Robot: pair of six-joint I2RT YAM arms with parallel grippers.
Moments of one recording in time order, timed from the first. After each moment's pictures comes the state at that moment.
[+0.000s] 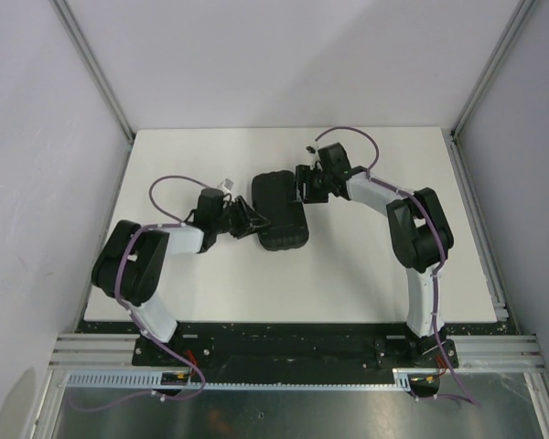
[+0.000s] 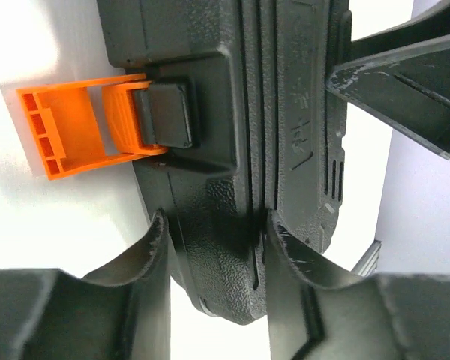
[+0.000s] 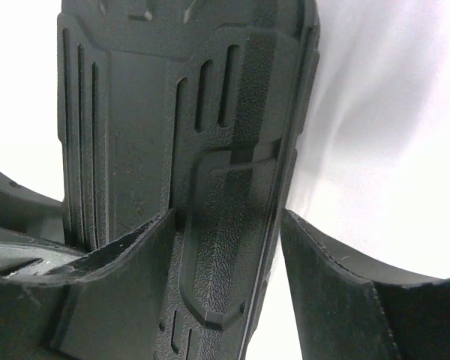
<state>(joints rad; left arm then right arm) -0.33 1.70 0.71 0.38 0.44 -0.86 0.46 2.07 1.50 -0.25 -0.36 0.41</state>
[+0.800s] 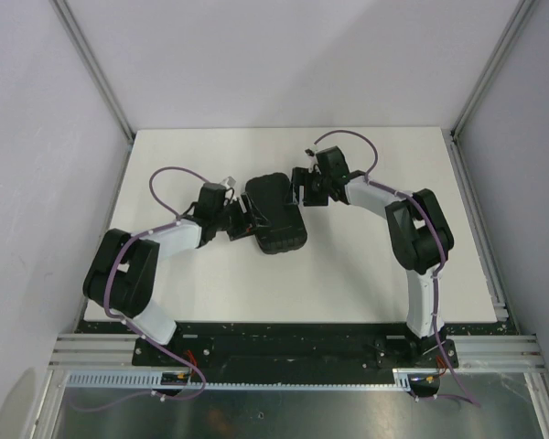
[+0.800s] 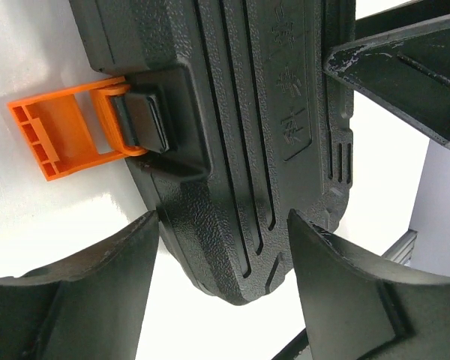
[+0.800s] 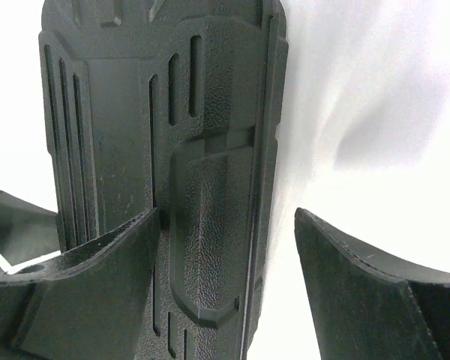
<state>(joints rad) -0.35 1.61 0.80 0.08 0.38 -0.75 0.47 2.06 1.46 -0.19 -0.35 0.45</state>
